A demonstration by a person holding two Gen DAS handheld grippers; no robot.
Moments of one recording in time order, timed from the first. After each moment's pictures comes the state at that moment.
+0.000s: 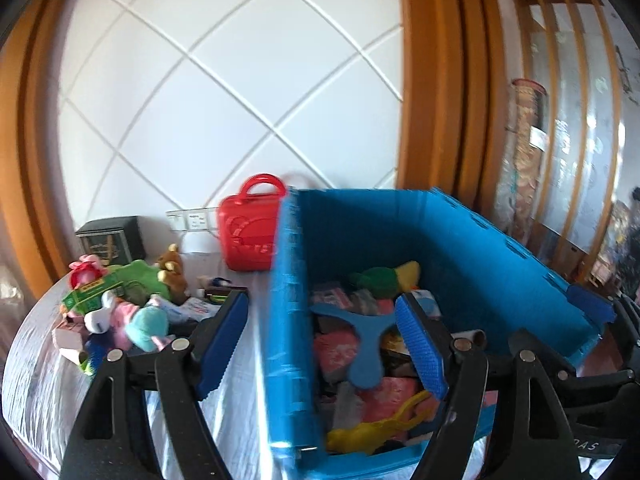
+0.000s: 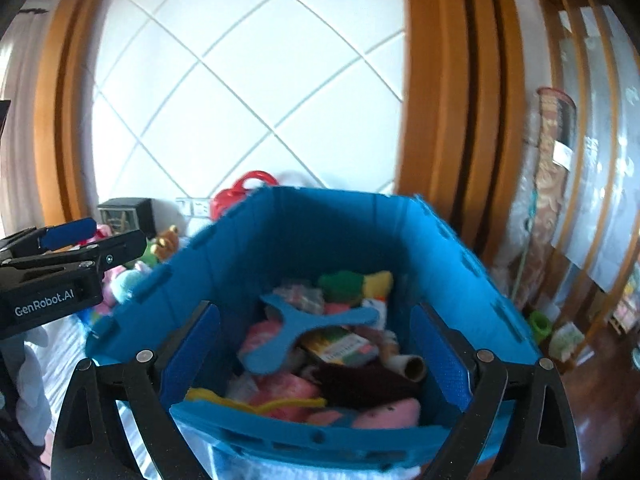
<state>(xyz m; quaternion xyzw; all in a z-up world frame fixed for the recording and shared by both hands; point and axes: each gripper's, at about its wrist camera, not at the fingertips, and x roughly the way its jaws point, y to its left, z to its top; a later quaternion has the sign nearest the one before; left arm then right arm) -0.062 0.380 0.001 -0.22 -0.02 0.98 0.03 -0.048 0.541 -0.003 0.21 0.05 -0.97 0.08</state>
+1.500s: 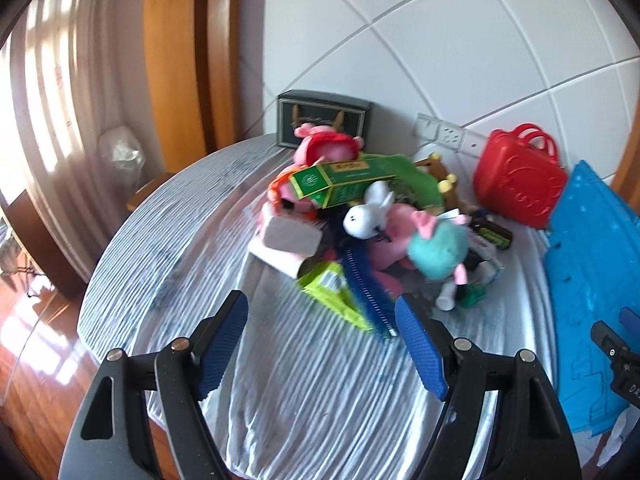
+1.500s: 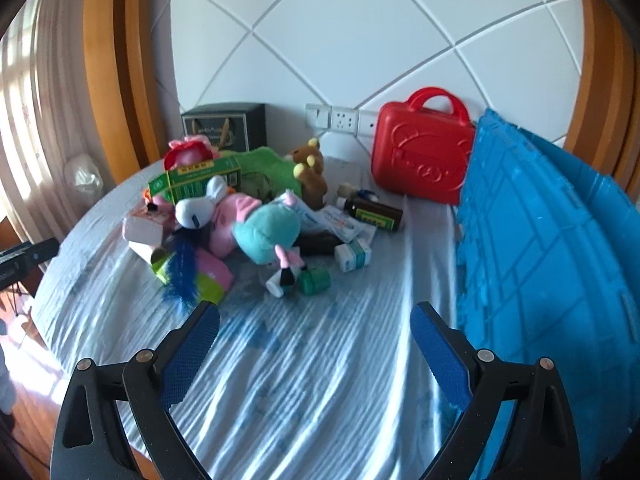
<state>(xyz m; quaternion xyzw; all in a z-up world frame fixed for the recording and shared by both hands) -0.046 -0.063 -0.122 -0.36 -0.13 0.90 -0.21 -0.134 0.192 -0.109 0.36 0.10 -0.91 0.19</state>
